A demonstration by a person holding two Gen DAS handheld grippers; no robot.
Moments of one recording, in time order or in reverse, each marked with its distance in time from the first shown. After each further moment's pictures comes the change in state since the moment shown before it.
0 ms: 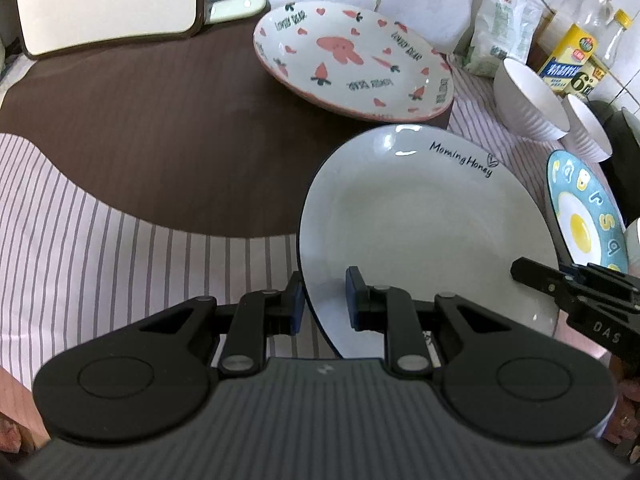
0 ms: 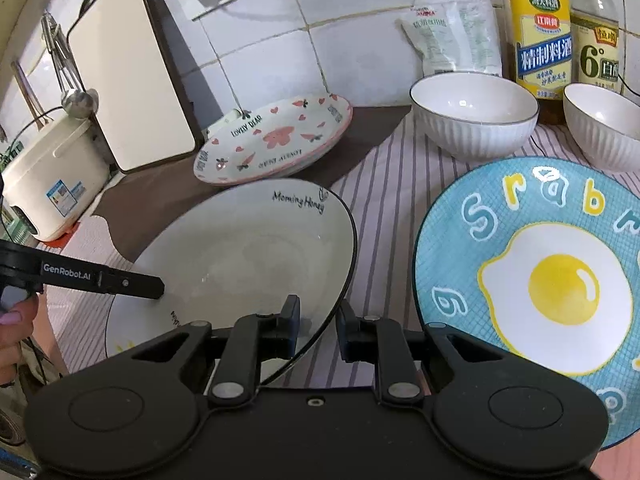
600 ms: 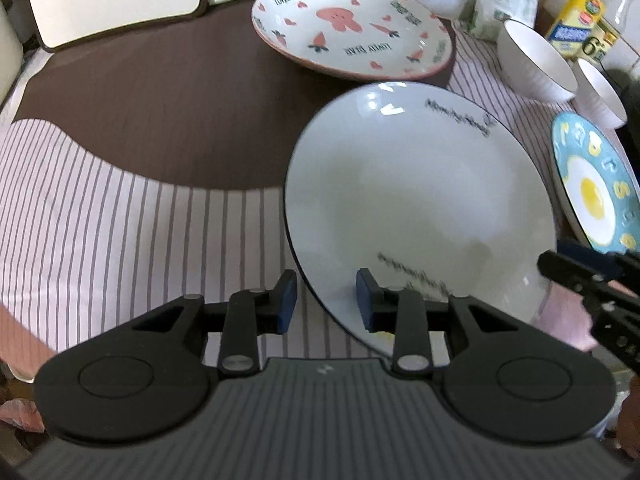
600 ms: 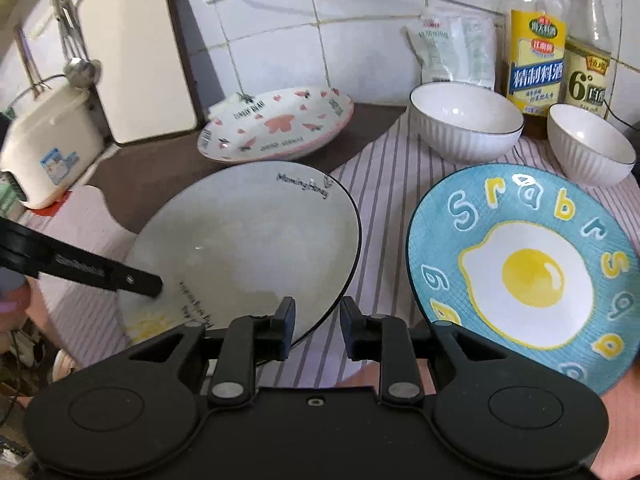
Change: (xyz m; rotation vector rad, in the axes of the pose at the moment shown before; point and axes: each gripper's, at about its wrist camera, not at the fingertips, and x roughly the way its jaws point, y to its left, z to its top) left arm -0.014 -0.025 -0.018 0.024 0.069 0.090; right arm -0.045 0.019 -0.007 -0.075 0.006 -0.044
